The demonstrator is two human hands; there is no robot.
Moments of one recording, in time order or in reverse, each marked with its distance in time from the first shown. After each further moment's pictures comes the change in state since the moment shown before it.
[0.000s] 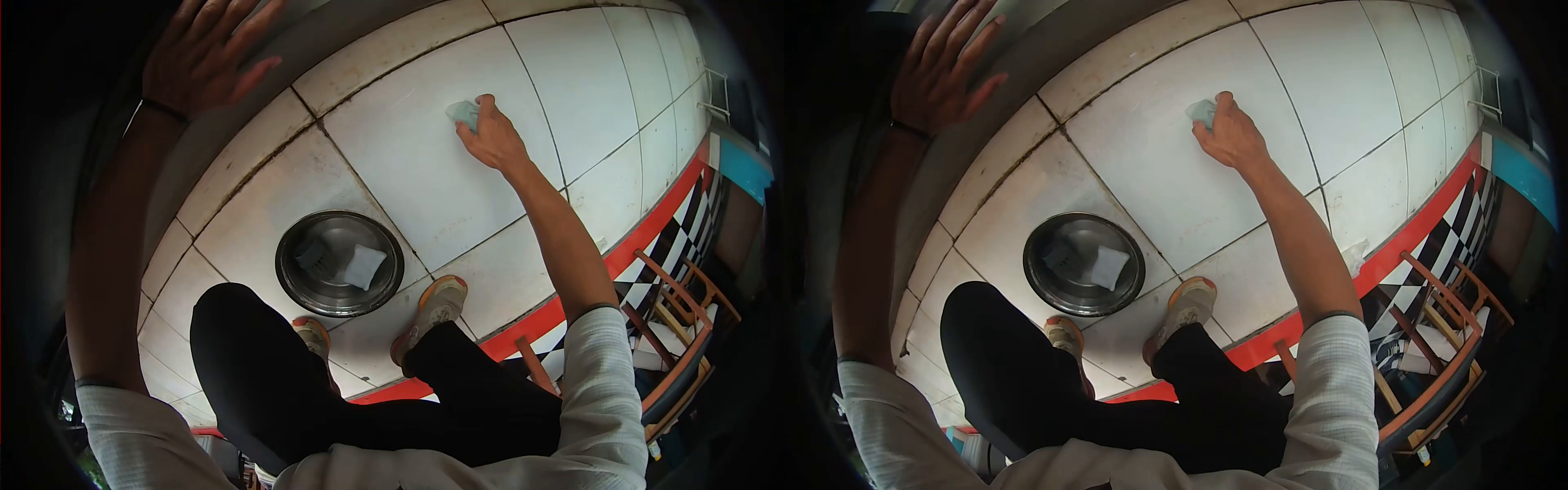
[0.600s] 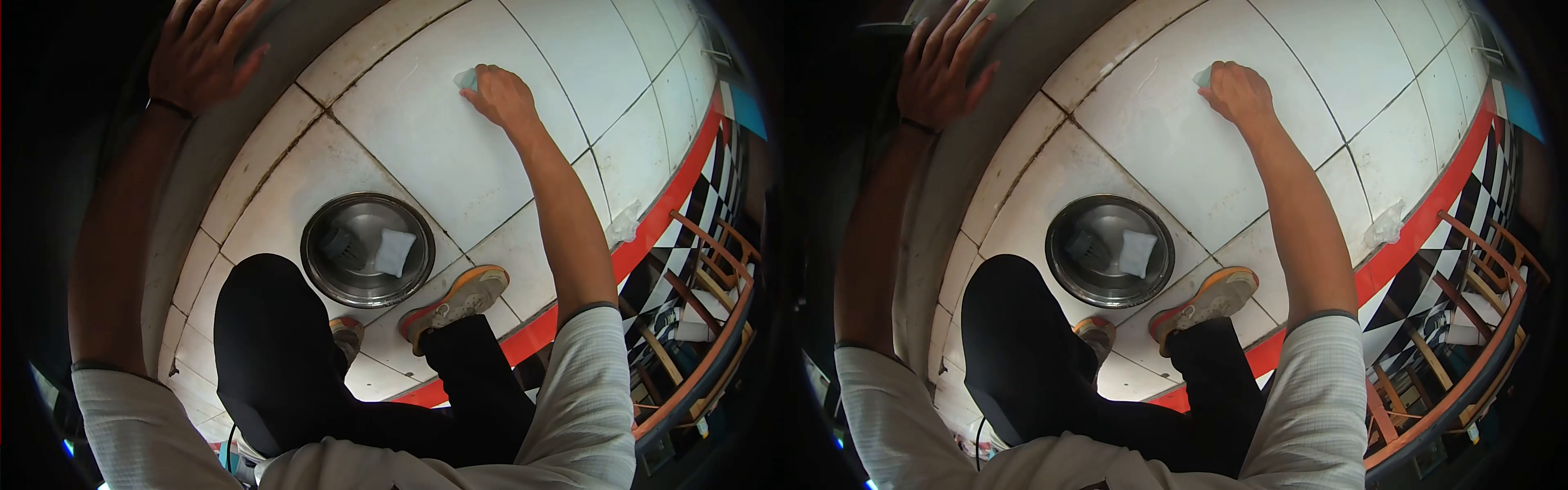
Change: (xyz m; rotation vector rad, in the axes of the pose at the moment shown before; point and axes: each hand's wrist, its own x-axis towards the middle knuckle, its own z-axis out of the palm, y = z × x) left_hand -0.003 0.007 0.006 -0.028 -0.004 0.024; right_hand -0.003 0.001 0.022 -0.294 0.324 -0.115
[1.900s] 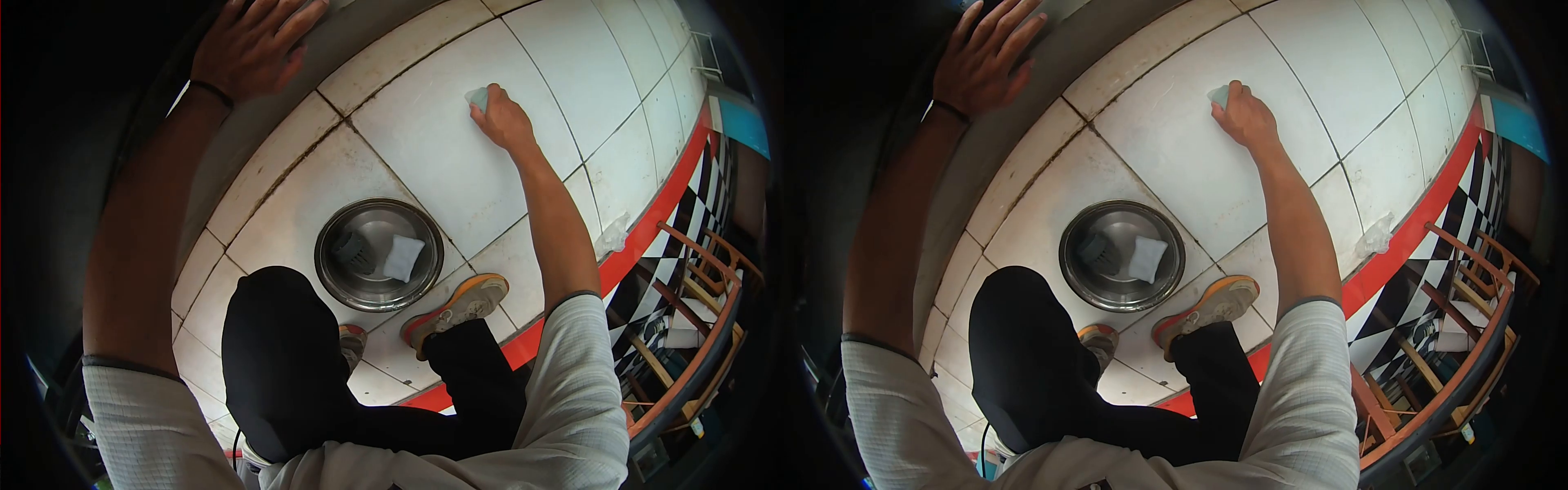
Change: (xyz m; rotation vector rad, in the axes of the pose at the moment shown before) left_hand 0.000 -0.003 -0.002 -0.061 0.098 -0.007; right_hand 0.000 -0.014 0.001 0.138 -0.145 0.247
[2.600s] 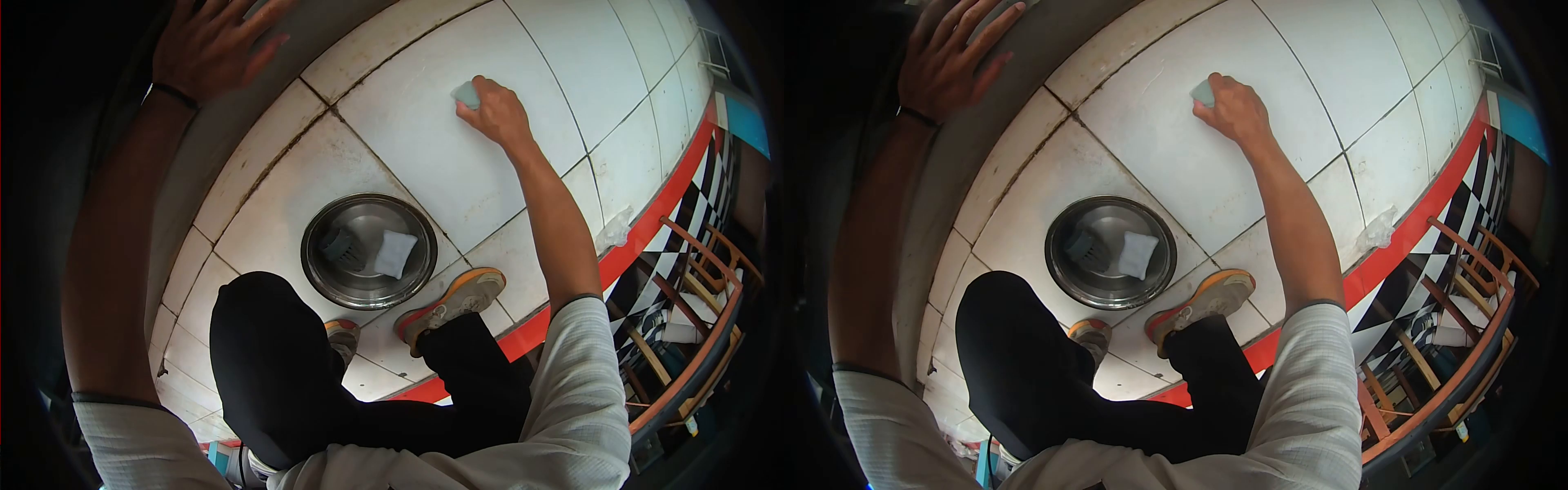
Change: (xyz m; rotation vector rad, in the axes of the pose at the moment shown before) left_hand 0.001 0.006 0.007 0.035 -0.056 -0.020; right_hand -0.006 -0.004 0.006 0.097 0.107 -0.235
